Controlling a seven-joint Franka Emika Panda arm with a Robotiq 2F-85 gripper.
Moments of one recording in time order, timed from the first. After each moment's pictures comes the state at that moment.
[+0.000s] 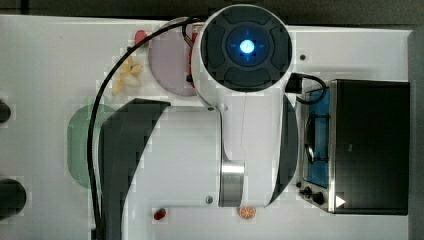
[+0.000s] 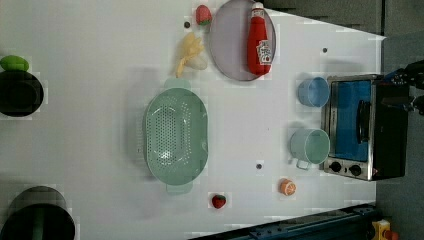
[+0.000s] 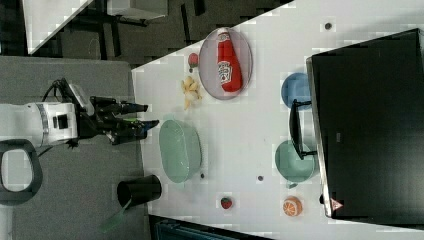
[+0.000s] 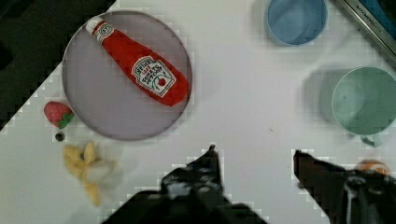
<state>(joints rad) -0.01 -0.03 0.01 -1.80 0.00 0.20 0.04</state>
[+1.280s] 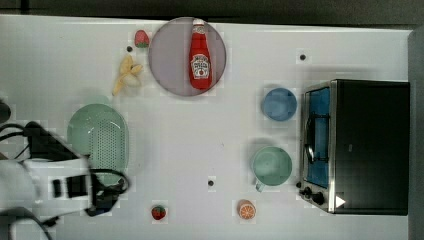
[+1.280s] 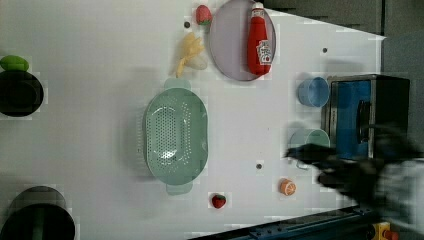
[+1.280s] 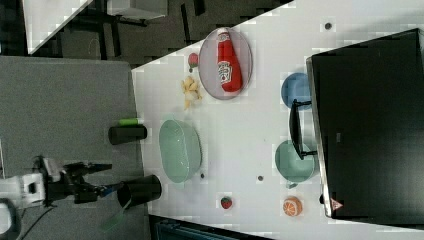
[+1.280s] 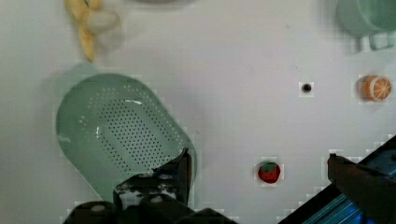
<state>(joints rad) 0.03 -0.22 0.53 -2.03 0.00 0.19 0.37</state>
